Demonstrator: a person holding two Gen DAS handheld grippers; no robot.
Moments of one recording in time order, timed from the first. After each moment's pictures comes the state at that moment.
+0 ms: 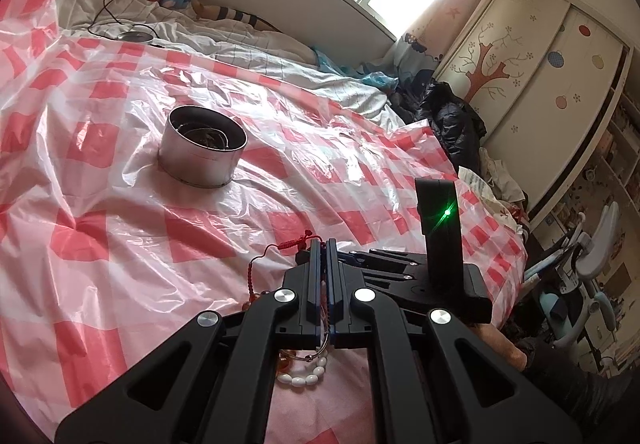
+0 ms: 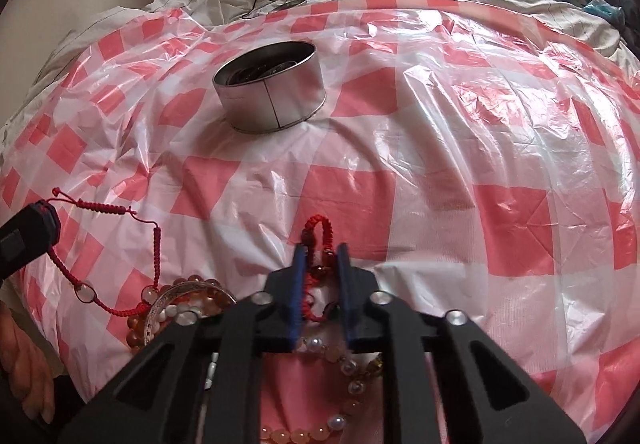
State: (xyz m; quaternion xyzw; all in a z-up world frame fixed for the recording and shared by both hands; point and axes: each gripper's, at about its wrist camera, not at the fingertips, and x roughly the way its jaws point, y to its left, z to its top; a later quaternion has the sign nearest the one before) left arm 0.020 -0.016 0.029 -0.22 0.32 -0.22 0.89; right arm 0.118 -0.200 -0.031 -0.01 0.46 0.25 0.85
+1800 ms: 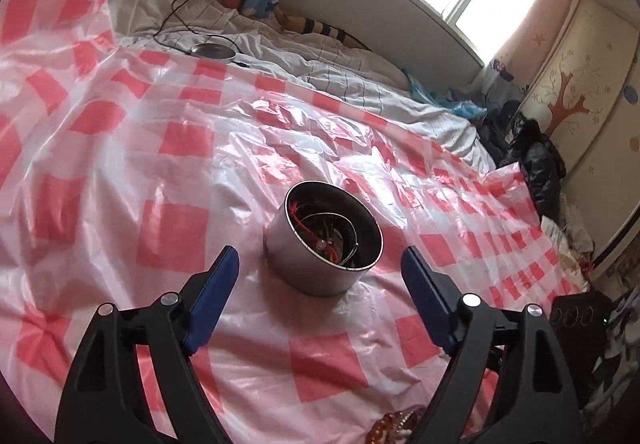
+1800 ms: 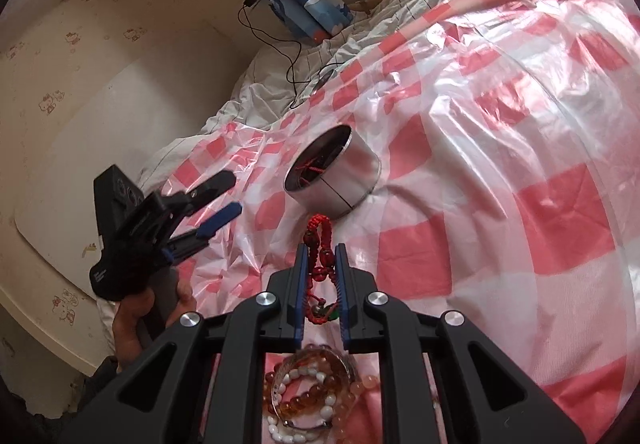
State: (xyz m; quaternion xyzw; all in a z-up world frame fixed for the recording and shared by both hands) left arm 0.127 0.059 0.027 -0.24 0.34 -0.08 0.91; right arm 0.134 -0.236 -0.009 0.25 0.39 0.35 0.81
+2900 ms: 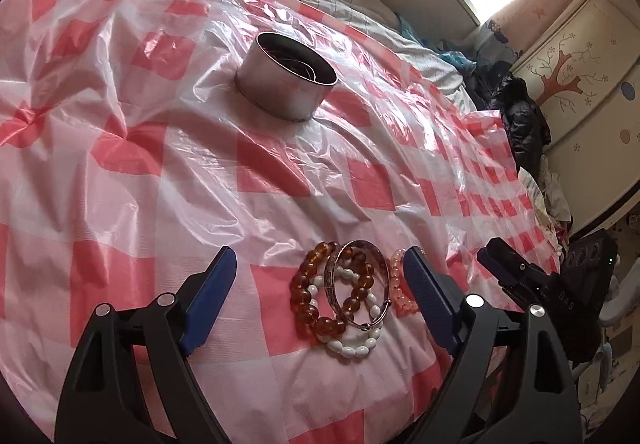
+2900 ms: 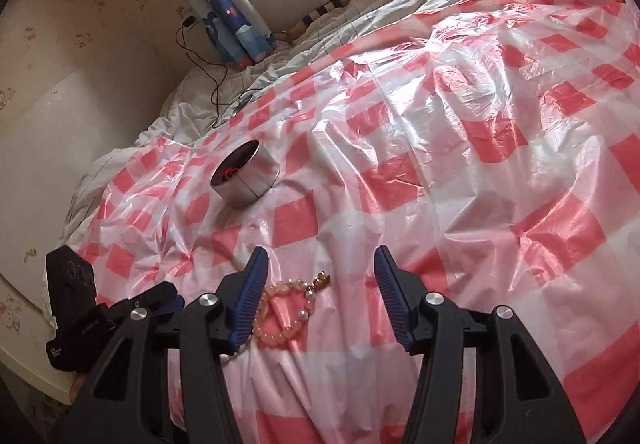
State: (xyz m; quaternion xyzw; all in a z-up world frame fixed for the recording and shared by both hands) left arm 0.029 -0.003 -0.011 -0.25 0.43 -0.12 0.86; right arm 0.049 -0.312 0.012 0.20 0.41 0.20 0.87
